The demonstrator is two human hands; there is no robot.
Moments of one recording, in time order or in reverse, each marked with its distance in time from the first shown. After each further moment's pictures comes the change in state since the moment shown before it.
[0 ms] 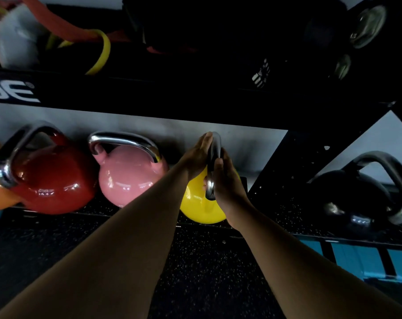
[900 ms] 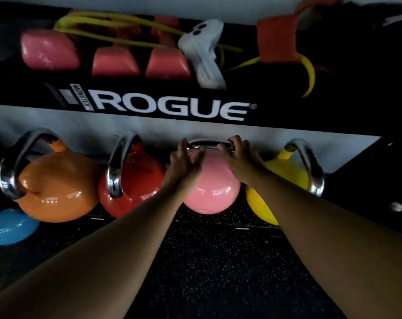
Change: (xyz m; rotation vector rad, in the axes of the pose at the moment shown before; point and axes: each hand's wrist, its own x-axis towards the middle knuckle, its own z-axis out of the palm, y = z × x) left_hand -0.096 -0.174 -0.162 -0.267 0.110 -0.373; right_hand 0.053 -0.048 0.184 -0.881 0.019 -0.137
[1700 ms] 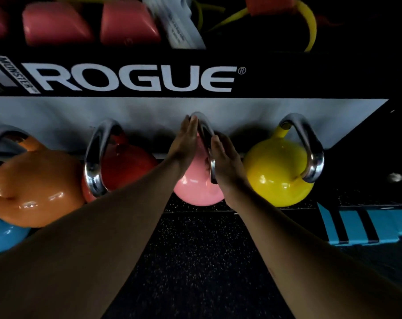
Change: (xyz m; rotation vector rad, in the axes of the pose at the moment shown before) left_hand 0.048 0.001 0.034 -0.449 -0.175 0.042; right_hand -0.048 -0.026 0.040 0.920 0.183 0.186
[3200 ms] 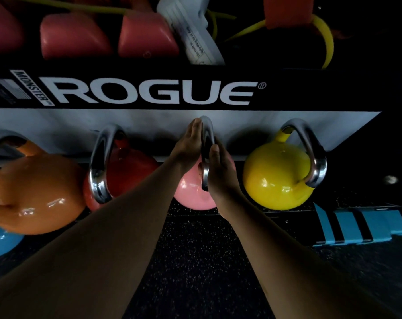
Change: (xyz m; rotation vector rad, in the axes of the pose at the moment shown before) left_hand 0.013 0.005 -0.009 -0.013 -0.106 0.012; right_hand 0.001 0.014 0.026 0.035 -0.013 0.013
